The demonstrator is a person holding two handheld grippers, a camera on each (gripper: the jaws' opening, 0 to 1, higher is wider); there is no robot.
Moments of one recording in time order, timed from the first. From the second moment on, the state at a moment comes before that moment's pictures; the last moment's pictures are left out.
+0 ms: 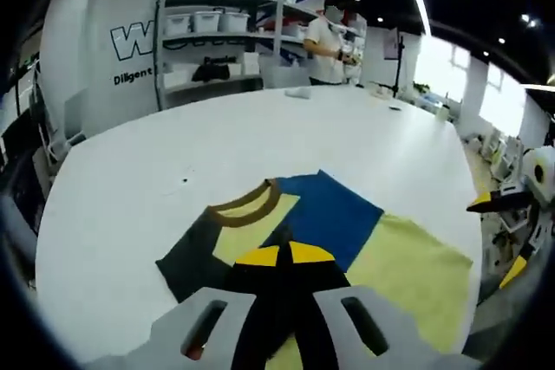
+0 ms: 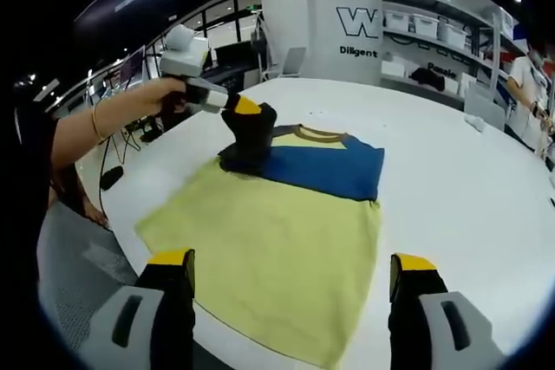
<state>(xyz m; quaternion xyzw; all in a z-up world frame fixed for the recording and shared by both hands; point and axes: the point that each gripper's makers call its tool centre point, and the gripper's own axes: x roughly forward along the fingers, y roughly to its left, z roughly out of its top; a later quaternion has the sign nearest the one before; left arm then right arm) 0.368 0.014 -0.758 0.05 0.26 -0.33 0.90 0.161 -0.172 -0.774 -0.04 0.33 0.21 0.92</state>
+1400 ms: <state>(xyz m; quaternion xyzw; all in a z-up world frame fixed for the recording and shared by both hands) 0.342 -0.155 -0.799 0.08 0.32 -0.40 0.86 0.168 -0.170 -0.785 0.00 0.33 0.20 0.92</state>
